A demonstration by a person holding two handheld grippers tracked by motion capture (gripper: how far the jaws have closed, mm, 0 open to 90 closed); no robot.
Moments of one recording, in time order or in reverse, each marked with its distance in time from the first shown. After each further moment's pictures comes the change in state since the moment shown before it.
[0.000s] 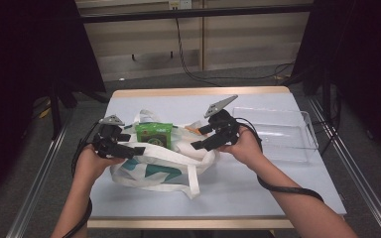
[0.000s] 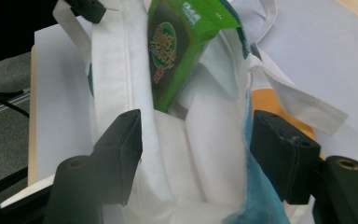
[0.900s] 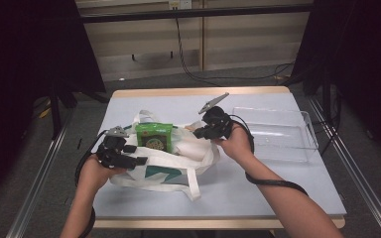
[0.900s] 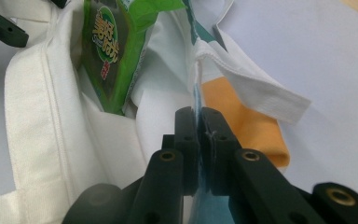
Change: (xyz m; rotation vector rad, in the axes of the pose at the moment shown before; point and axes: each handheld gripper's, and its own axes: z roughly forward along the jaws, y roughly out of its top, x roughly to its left) left arm -0.012 -0.021 0.011 0.034 -0.028 0.037; right arm -0.019 0.004 0.023 0.076 -0.110 0.044
